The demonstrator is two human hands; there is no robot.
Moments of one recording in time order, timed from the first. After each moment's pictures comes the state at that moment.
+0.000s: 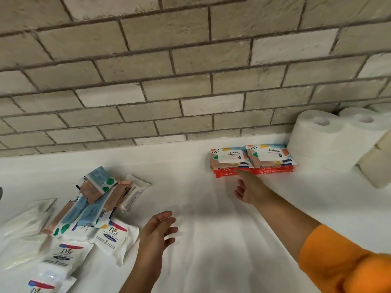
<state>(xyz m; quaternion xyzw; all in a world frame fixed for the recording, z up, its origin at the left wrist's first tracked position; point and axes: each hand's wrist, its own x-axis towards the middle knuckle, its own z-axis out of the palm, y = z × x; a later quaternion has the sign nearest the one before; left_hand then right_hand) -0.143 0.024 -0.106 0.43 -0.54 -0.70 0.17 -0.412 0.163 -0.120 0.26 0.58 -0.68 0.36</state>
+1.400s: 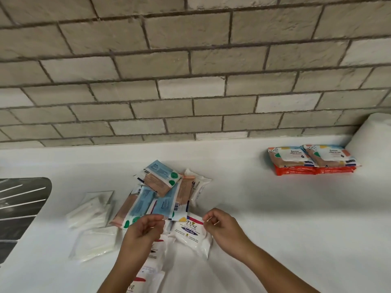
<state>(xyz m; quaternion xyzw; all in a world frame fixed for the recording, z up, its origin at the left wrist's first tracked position) 0.013 -0.217 -0.108 0.38 -0.68 -0.61 0.15 -0.136 -0.026 -0.113 -0.20 0.81 -0.45 0.31</state>
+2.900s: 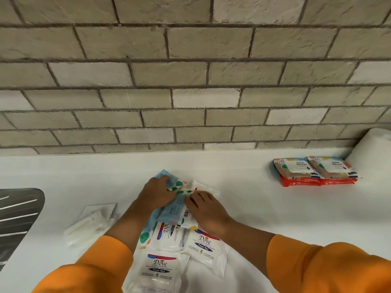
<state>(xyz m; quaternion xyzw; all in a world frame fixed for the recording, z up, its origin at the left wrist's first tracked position) -0.123 -0.343 -0.105 0.27 -0.92 -0.26 -0.04 -0.190 -0.140 -0.155 -0.60 0.79 -0.05 -0.11</state>
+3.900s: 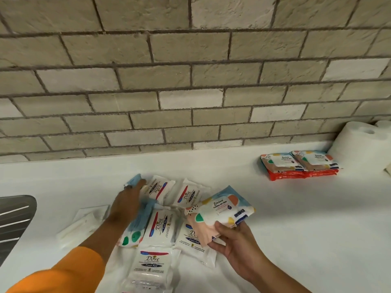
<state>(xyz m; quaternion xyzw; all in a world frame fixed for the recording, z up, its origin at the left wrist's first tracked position) -0.068 -0.361 -0.123 0.27 -0.95 -0.14 0.07 -0.105 -0.026 -0.097 0.05 0.46 -0.81 0.36</state>
